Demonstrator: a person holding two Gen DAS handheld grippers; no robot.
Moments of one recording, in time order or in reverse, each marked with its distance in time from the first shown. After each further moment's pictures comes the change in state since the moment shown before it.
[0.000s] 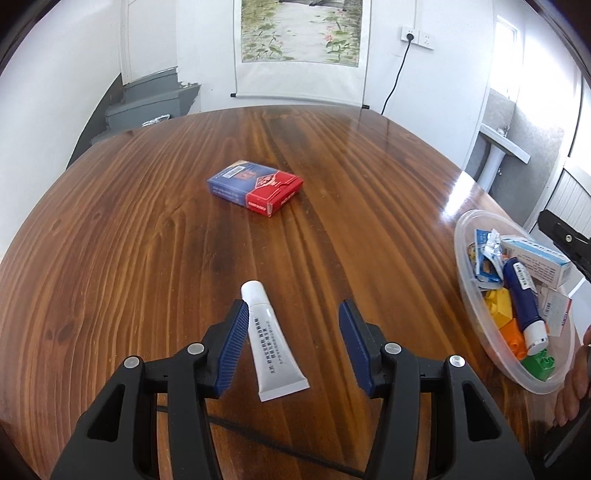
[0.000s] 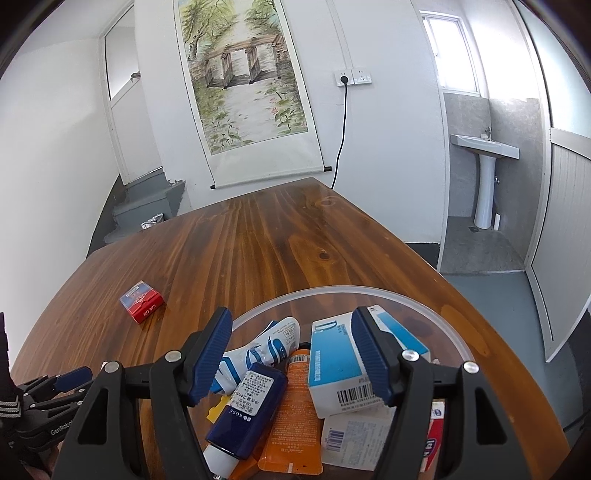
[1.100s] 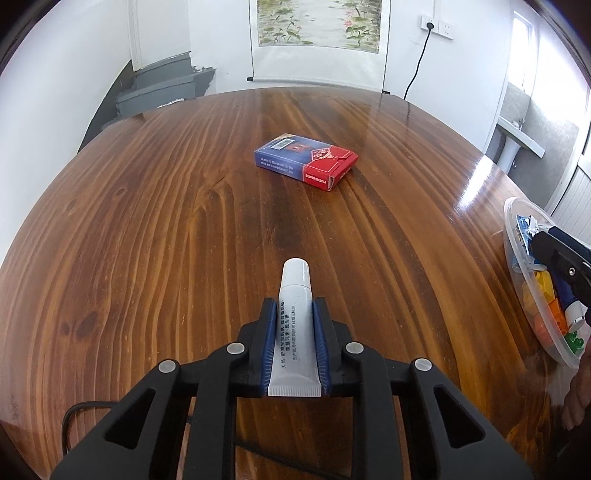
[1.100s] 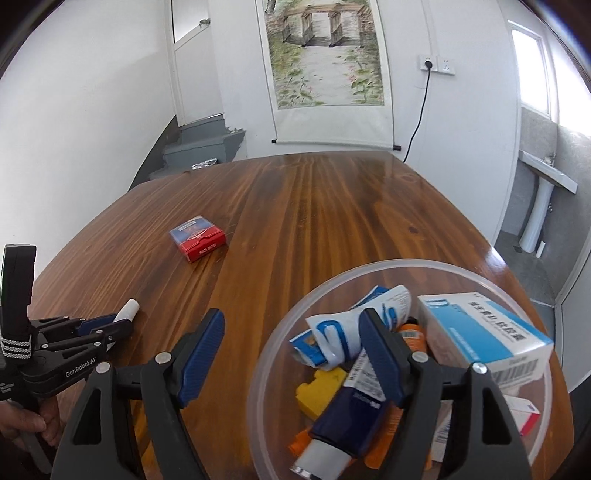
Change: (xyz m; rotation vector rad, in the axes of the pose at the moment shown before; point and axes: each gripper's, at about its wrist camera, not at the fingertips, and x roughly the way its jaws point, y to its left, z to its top) left arm 0.012 0.048 -0.008 -0.013 0.053 0.019; right arm 0.030 0.070 -0.022 -0.219 0.156 0.168
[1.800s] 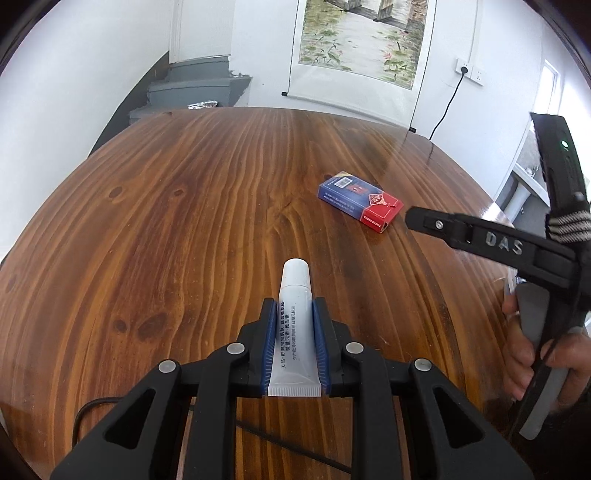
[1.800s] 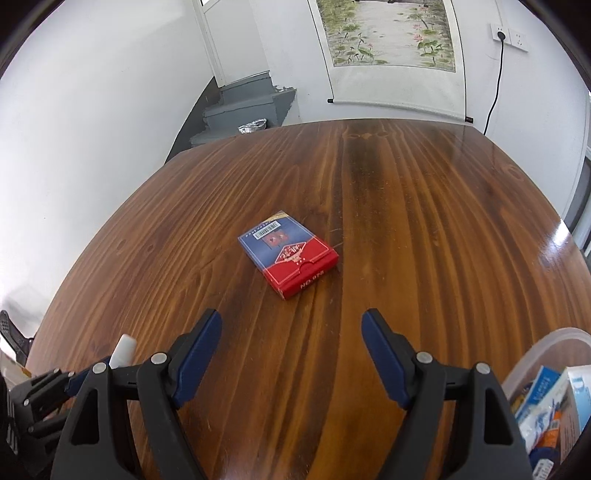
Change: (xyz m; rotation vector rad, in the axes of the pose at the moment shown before) left arm -0.034 0.055 0.005 -0.138 -0.073 0.012; right arm 0.103 0.087 0.062 -0.011 0.174 0.176
